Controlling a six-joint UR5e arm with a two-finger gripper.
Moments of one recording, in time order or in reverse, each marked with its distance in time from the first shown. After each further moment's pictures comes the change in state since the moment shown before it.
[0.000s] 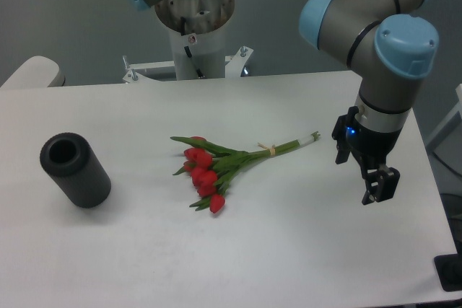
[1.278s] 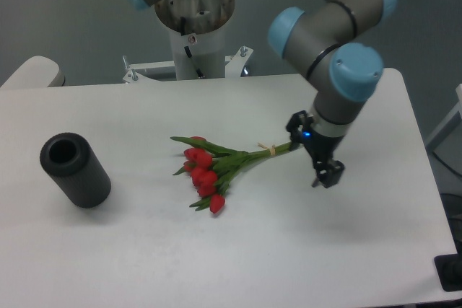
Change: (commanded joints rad) arm -0.057 0.113 -0.438 0.043 0.038 -0.273
